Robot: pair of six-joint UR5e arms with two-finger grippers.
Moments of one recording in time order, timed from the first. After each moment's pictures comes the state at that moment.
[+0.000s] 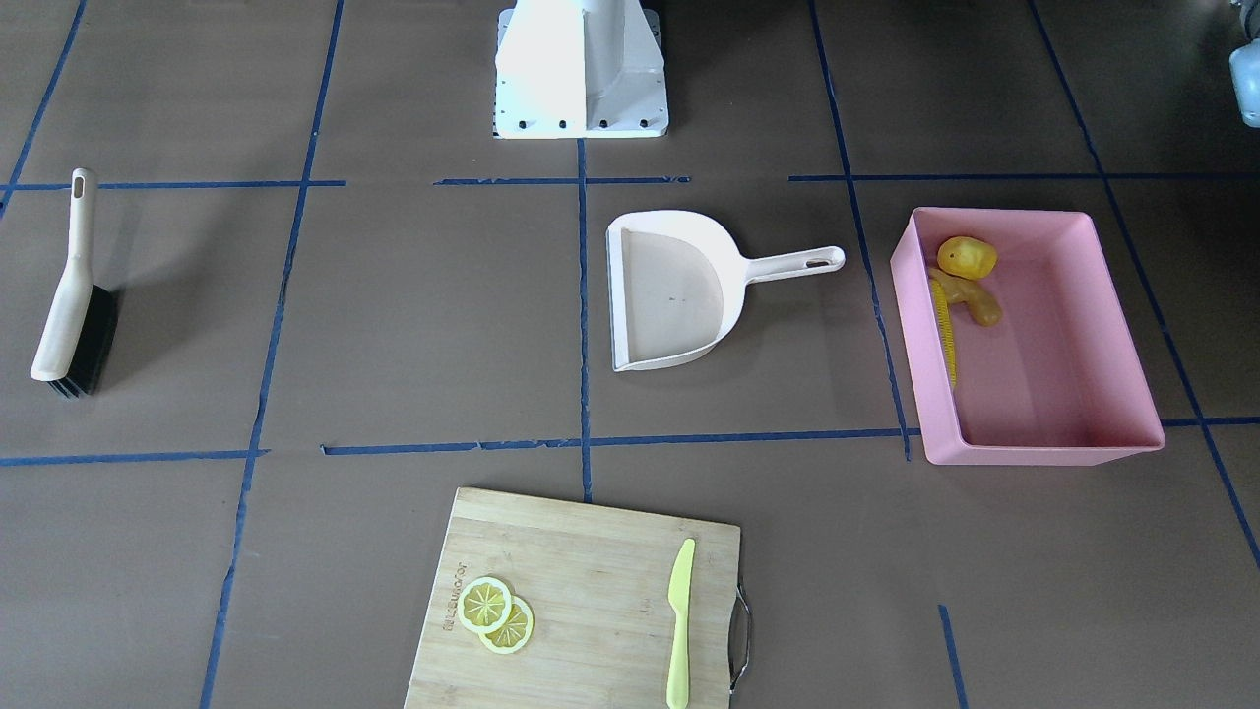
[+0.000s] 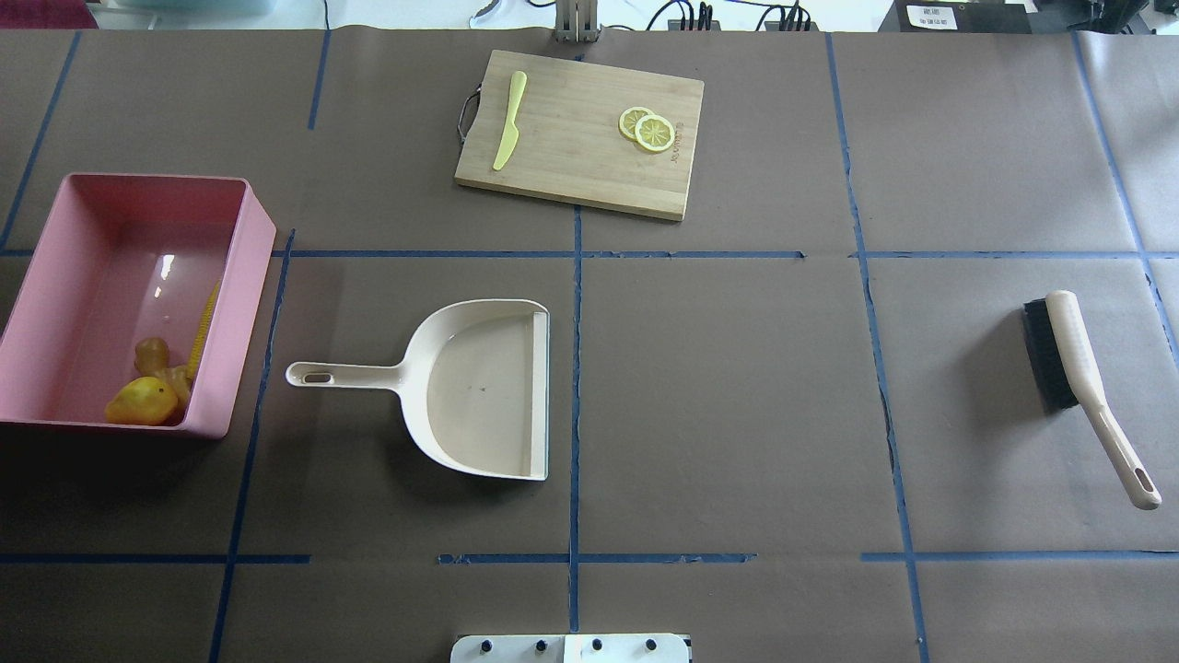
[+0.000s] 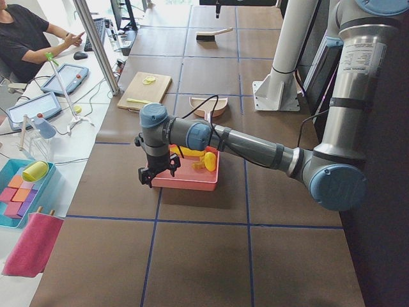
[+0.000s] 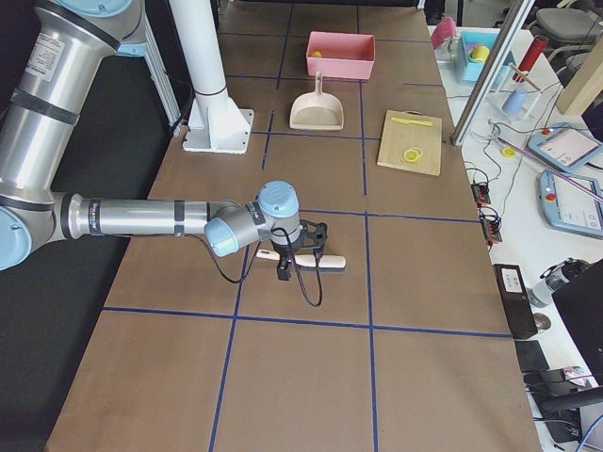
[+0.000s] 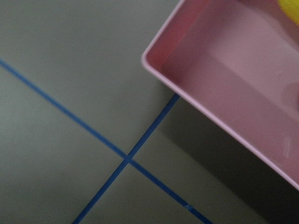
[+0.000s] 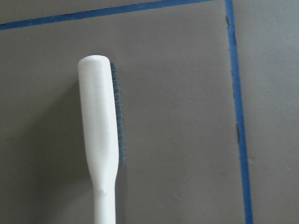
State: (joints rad) left arm -1.47 -1.69 -1.67 -1.51 -2.24 0.52; right arm 1.29 -1.97 1.94 -1.17 2.33 0.55
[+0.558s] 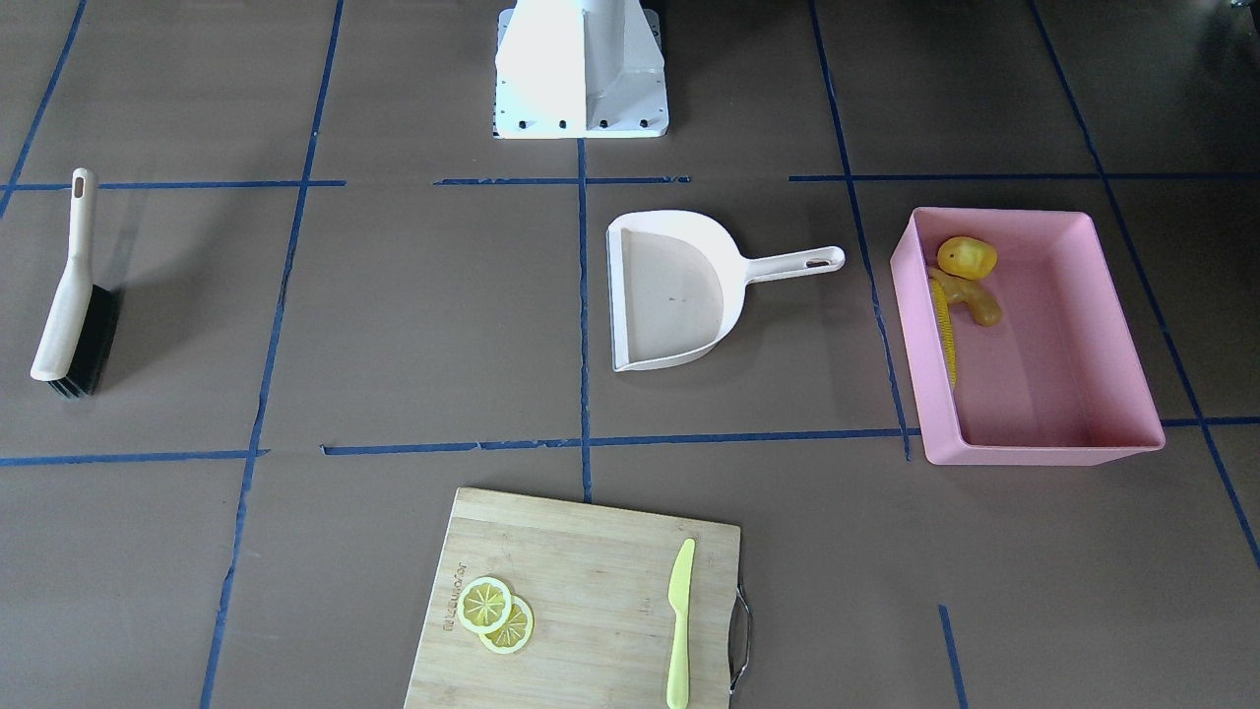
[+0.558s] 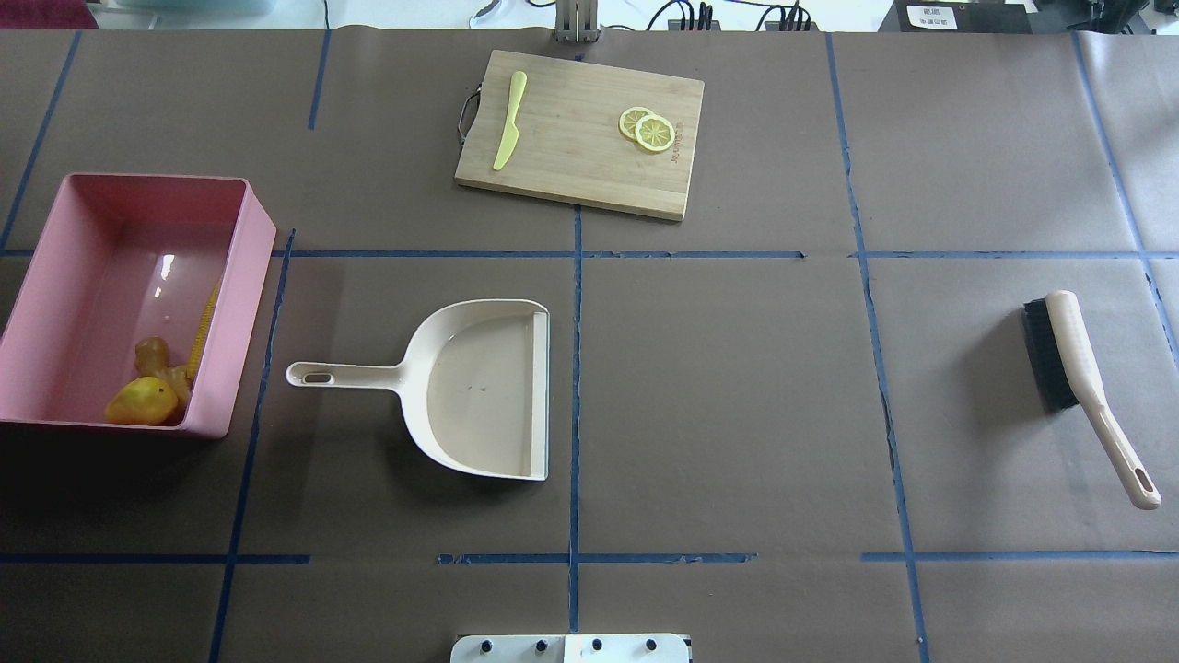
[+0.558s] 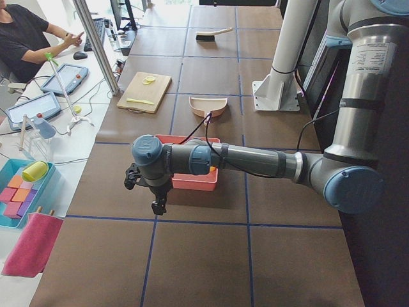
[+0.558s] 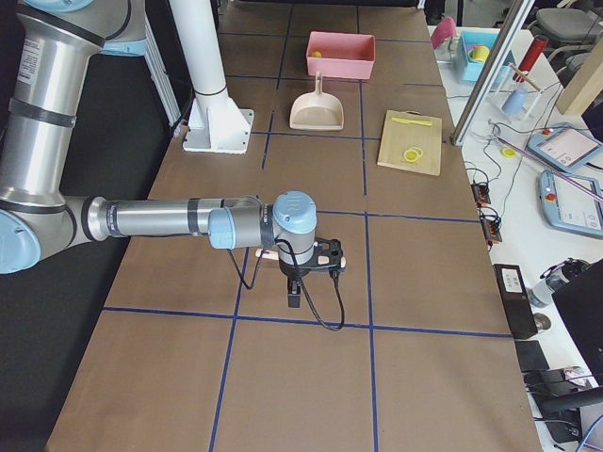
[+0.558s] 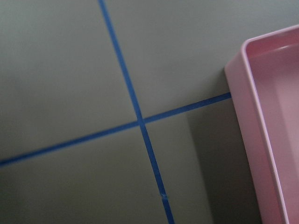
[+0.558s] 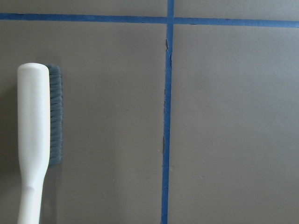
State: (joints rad) left arm -1.56 -1.66 -1.60 -1.45 -2.38 0.03; right arm 1.48 -1.85 1.90 -1.56 2.30 0.09
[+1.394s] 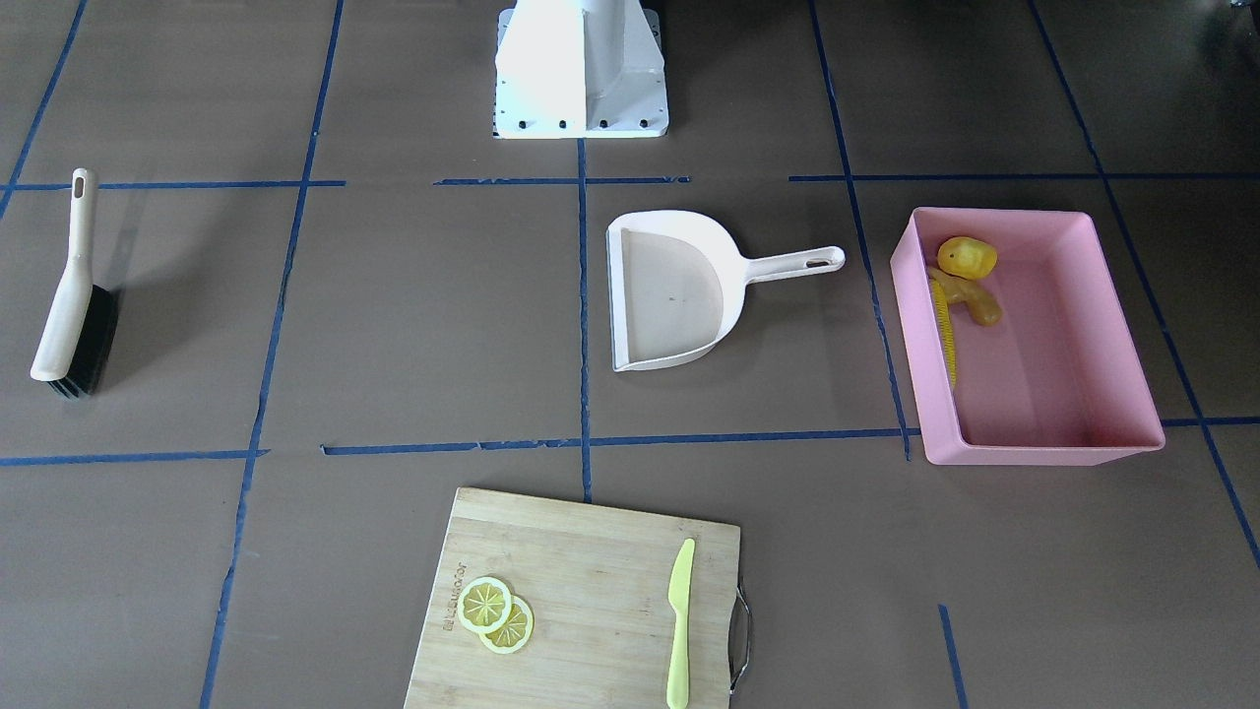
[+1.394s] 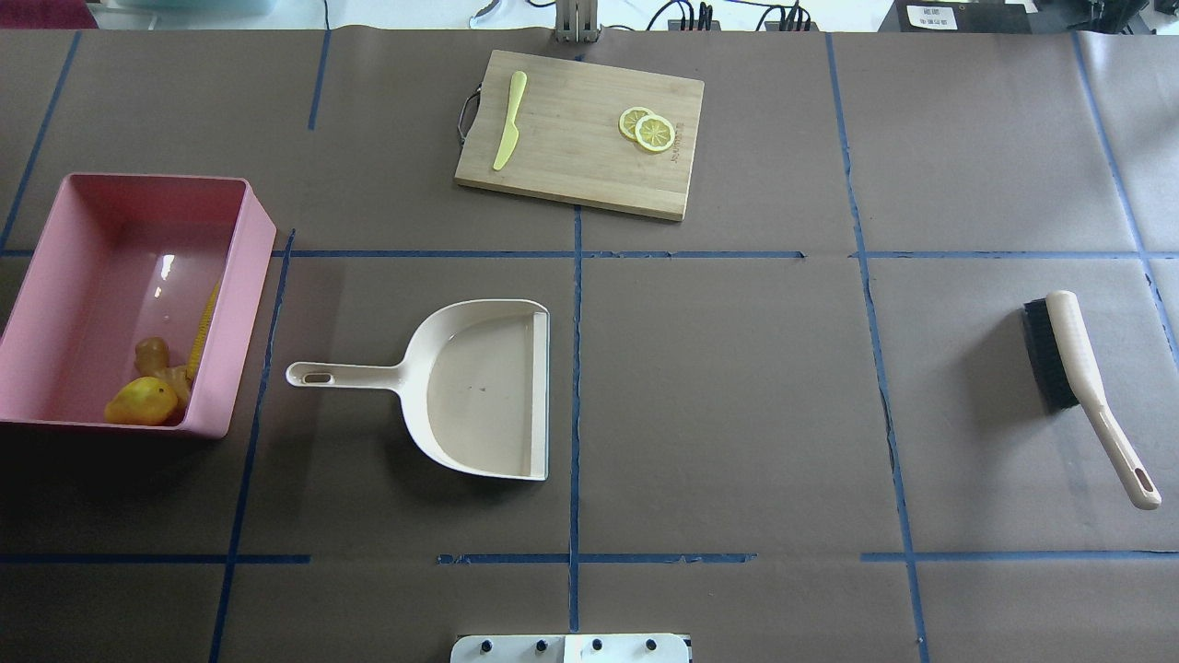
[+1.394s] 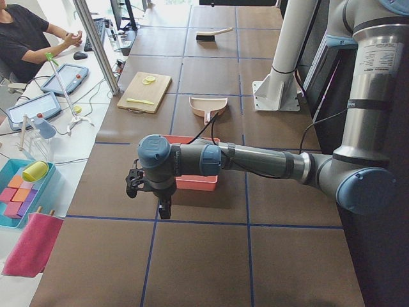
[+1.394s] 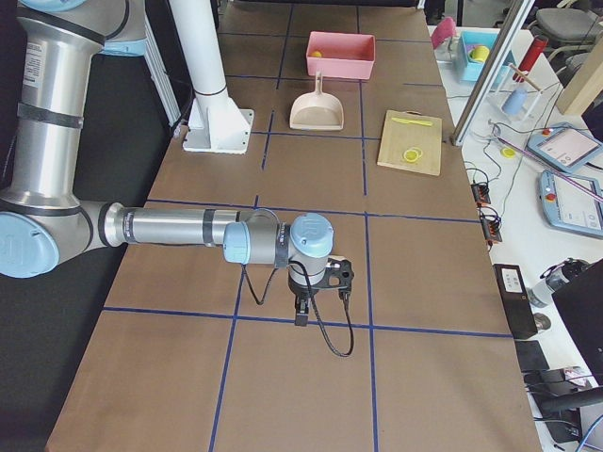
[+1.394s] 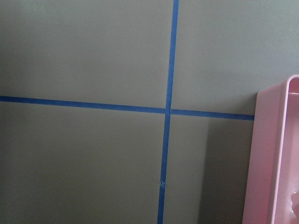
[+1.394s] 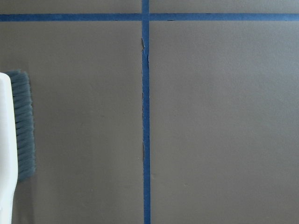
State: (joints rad) left arm -1.62 -1.61 -1.66 -1.44 -2.37 -0.05; right arm 1.50 -1.79 1.80 -1.59 2.31 0.06
